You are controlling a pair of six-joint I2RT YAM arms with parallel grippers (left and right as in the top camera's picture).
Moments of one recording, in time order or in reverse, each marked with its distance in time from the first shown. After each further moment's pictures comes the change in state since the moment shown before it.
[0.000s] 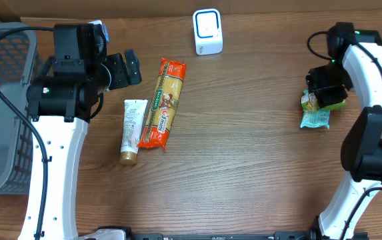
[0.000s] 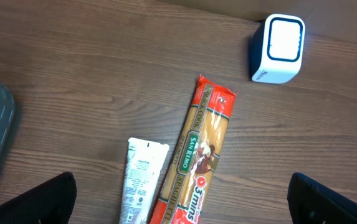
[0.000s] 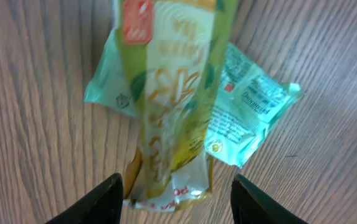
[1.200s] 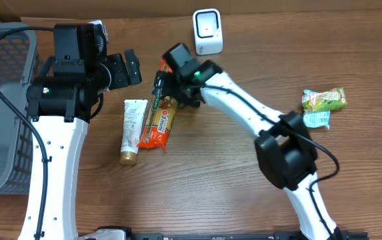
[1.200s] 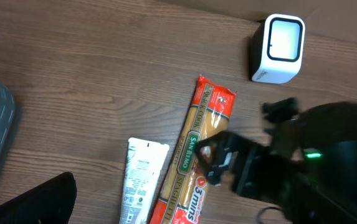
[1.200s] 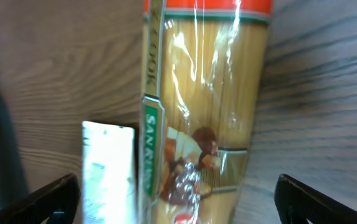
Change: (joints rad) left arm 0.000 0.000 0.000 0.000 0.000 0.000; right arm 0.784 0.211 0.177 0.596 -0.156 -0.298
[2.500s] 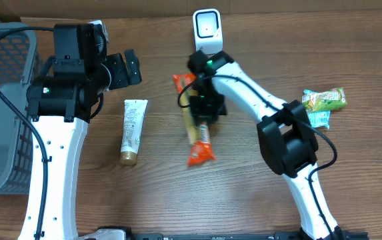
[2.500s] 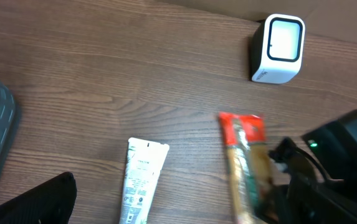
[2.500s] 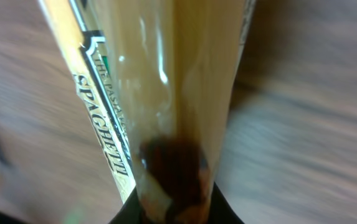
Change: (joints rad) left arm 0.000 0.000 0.000 0.000 0.000 0.000; right arm -0.116 0.080 0.061 -0.589 -0.170 -0.501
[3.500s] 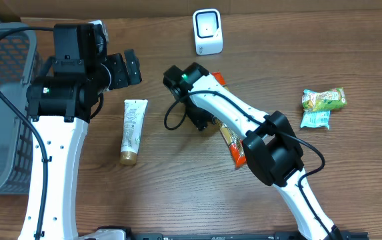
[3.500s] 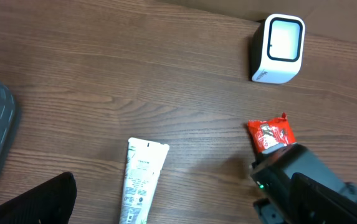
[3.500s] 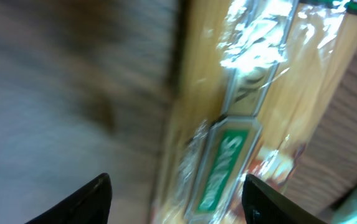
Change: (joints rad) left arm 0.000 0.000 0.000 0.000 0.000 0.000; right arm 0.150 0.013 0.043 -0.082 0.673 -0.213
